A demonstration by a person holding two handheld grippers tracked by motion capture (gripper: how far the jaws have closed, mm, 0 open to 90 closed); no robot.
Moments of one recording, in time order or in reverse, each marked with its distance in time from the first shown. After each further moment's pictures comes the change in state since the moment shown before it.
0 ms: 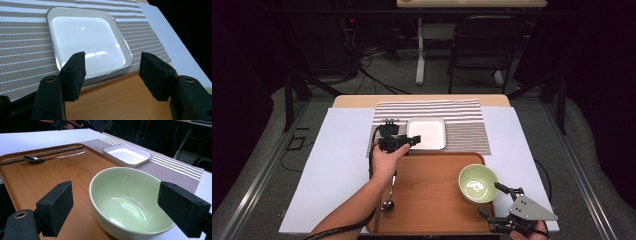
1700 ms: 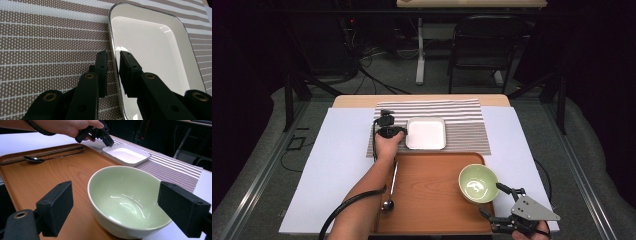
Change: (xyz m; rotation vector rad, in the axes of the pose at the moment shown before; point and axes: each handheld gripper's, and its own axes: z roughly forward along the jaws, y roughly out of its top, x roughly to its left) left arm 0.070 0.026 0.072 0.100 0.146 -0.189; right arm -0.003 -0.002 -0.003 -0.002 -0.001 0.004
